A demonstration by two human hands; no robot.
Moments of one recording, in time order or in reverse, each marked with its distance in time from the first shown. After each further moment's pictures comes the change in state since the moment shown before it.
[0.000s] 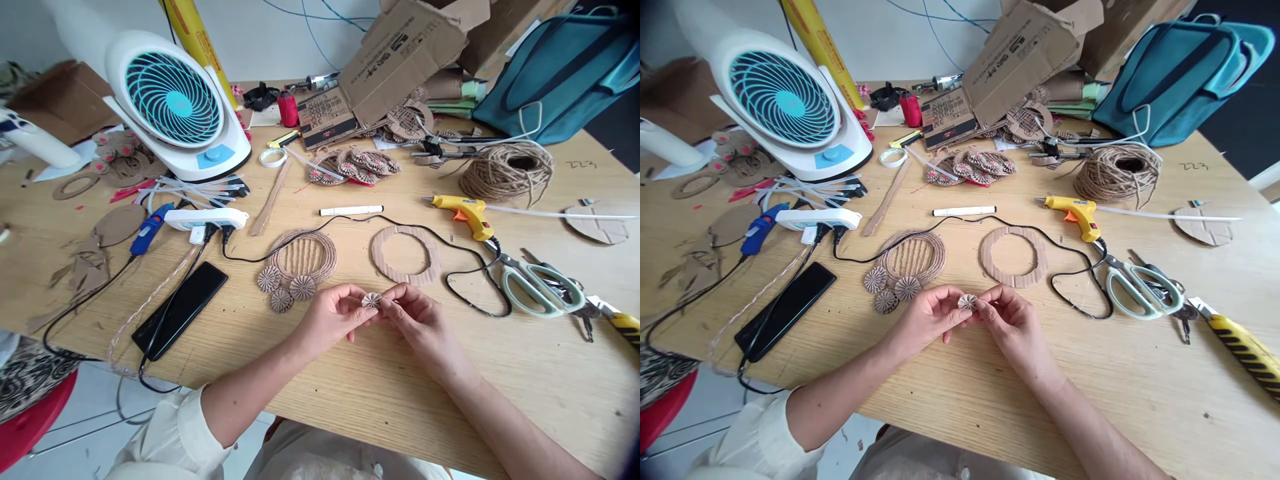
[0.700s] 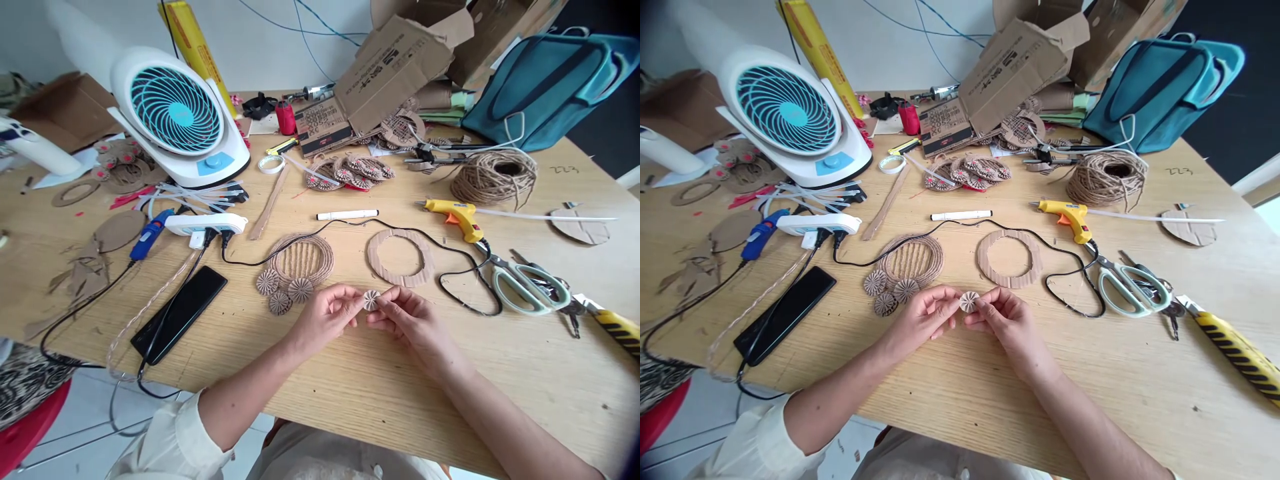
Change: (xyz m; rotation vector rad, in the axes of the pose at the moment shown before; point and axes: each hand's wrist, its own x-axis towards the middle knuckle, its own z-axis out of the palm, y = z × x) left_hand -0.003 0.004 -0.007 0.155 0.021 0.011; right_hand -0.001 -0.005 0.002 0.241 0.088 0.246
